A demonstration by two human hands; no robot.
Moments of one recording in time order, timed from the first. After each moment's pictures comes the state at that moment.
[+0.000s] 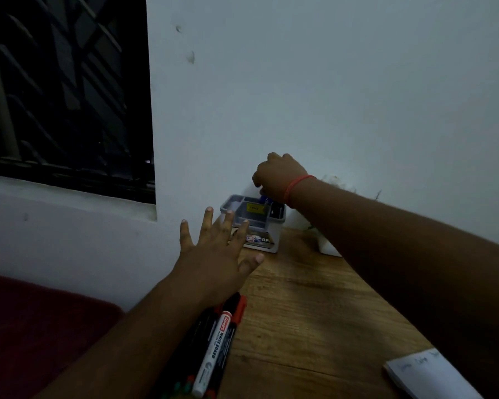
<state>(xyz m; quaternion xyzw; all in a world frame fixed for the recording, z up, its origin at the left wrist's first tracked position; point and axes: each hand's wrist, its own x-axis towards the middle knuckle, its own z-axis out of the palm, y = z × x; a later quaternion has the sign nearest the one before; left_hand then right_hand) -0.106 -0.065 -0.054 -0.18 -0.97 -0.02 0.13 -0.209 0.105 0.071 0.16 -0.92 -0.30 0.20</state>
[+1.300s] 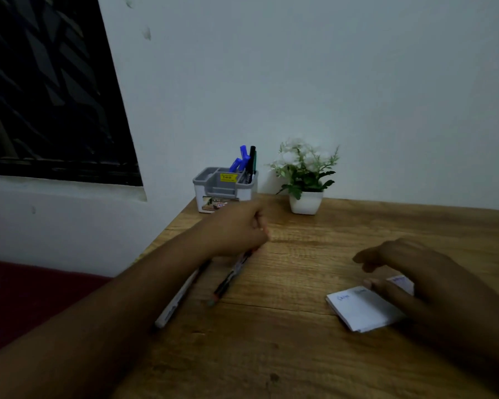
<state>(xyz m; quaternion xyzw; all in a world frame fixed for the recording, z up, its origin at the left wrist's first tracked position) -0.059 0.014 -0.014 -0.29 -0.92 -0.27 0.01 0.088 0.300 -0.042 0.15 -0.97 0.13 0.16</state>
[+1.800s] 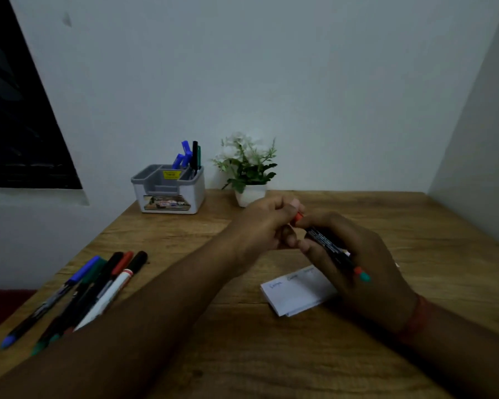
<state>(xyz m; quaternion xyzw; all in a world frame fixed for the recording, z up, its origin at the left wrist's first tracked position) -0.011 0.138 -0.024 -0.30 -0.63 -0.69 -0.20 0.089 0.293 -0.048 0.22 -0.85 0.33 0.34</state>
